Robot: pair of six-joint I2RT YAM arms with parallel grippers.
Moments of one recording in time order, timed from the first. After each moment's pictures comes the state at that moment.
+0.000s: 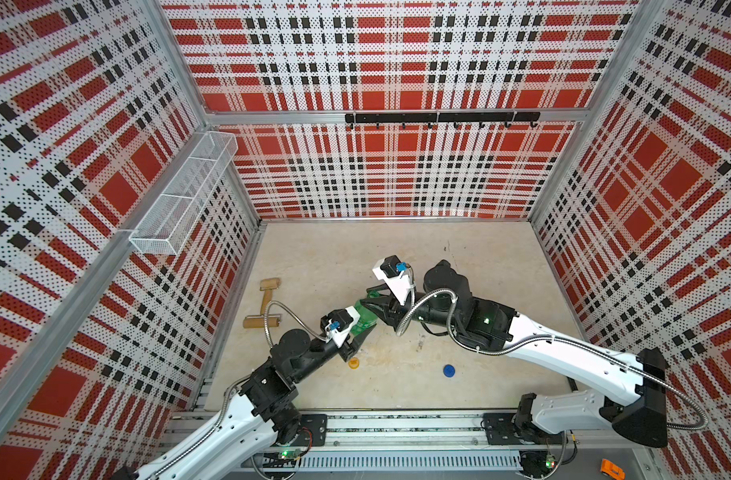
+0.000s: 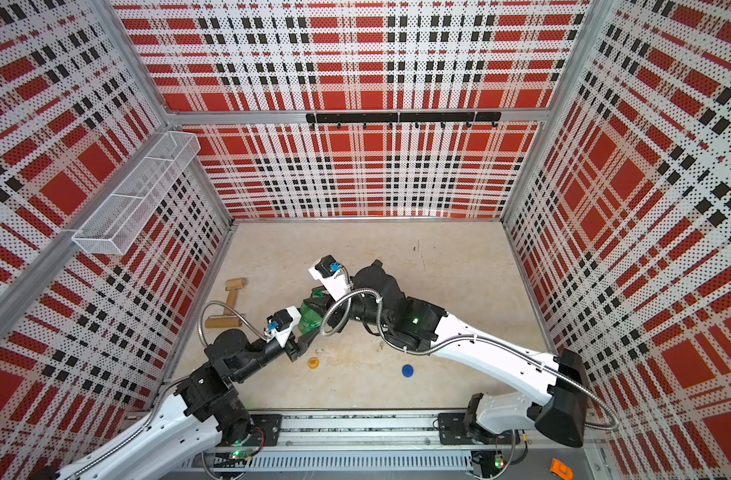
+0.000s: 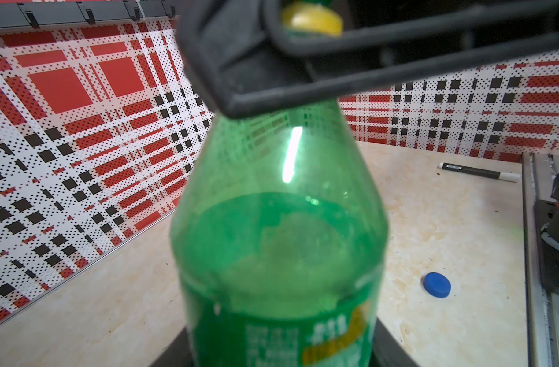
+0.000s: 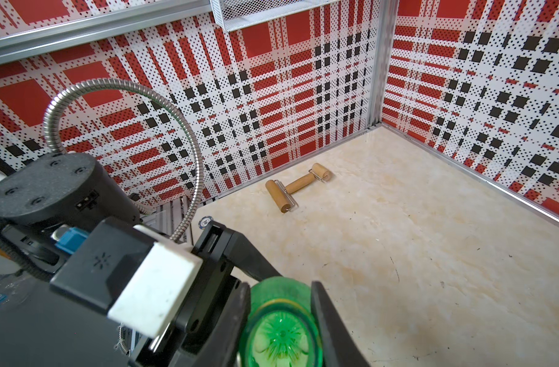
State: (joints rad) left arm -0.76 0.52 0.37 0.06 0.07 0.20; right arm 1.06 1.31 1.20 -0.14 -0.12 0.11
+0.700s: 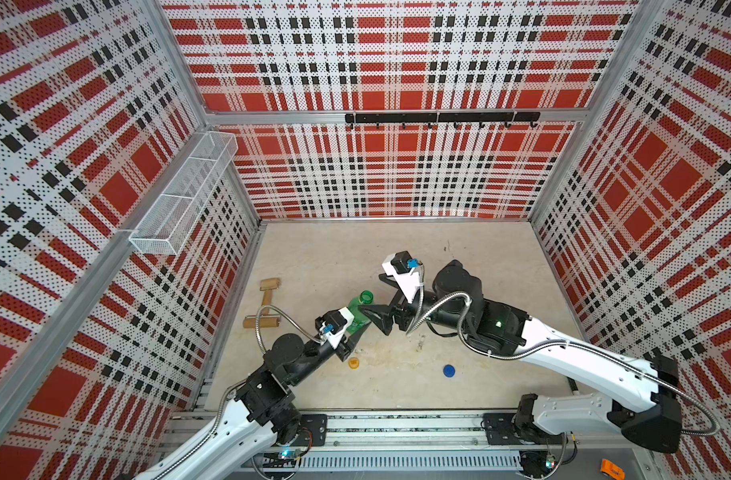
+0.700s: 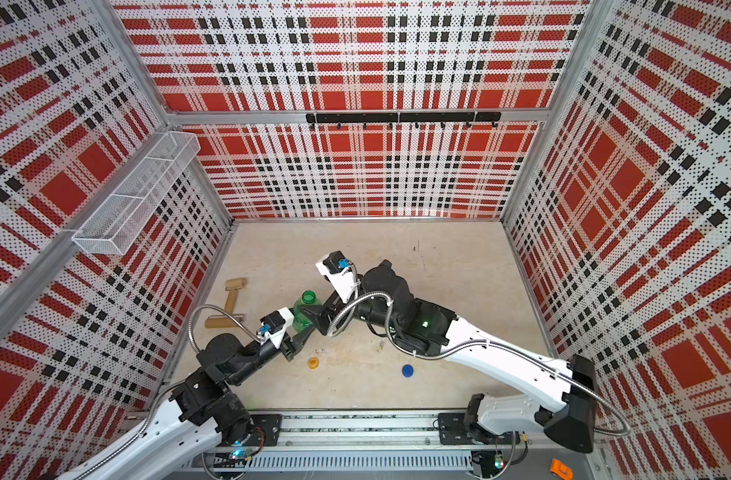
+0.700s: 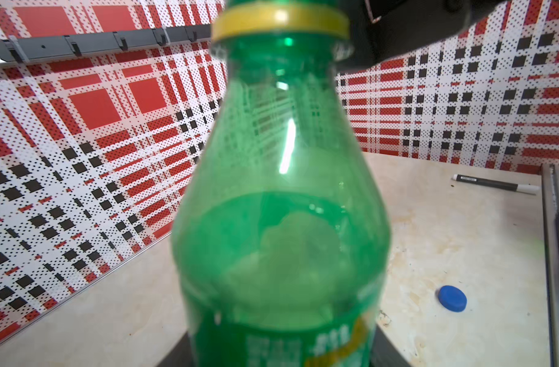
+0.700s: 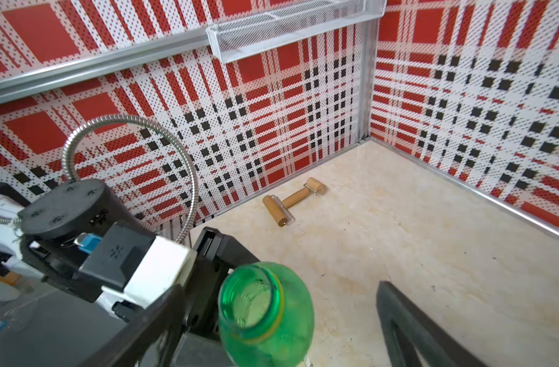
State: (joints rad) left arm -0.75 0.44 0.36 0.07 0.03 0.20; right arm 1.06 1.23 1.20 -0.14 -0.04 0.14
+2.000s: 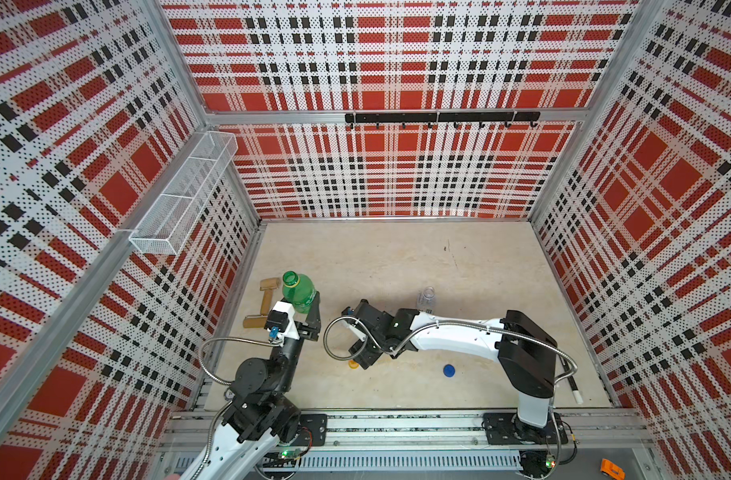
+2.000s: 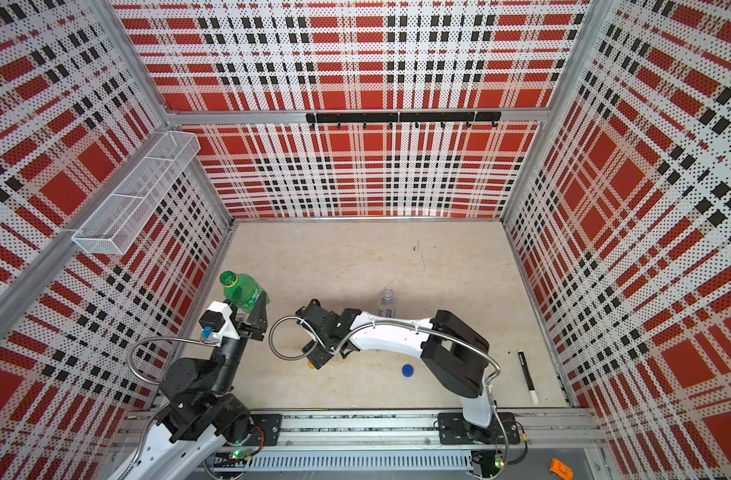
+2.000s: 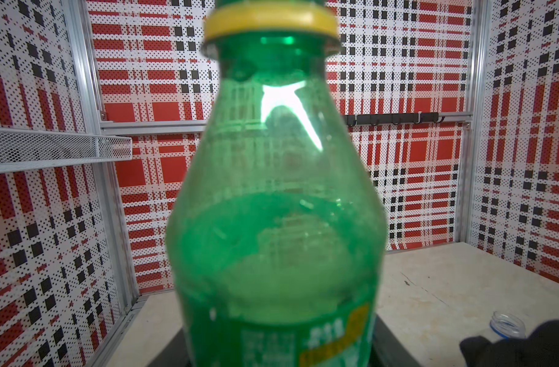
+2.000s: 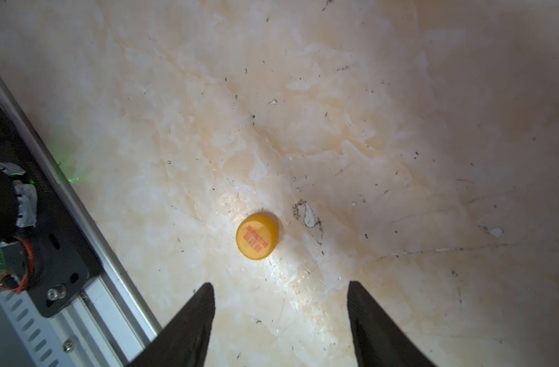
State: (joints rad) left arm -0.61 0.19 0.29 0.23 -0.38 0.19; right arm 1.16 1.92 1.39 -0.56 -0.02 0.29
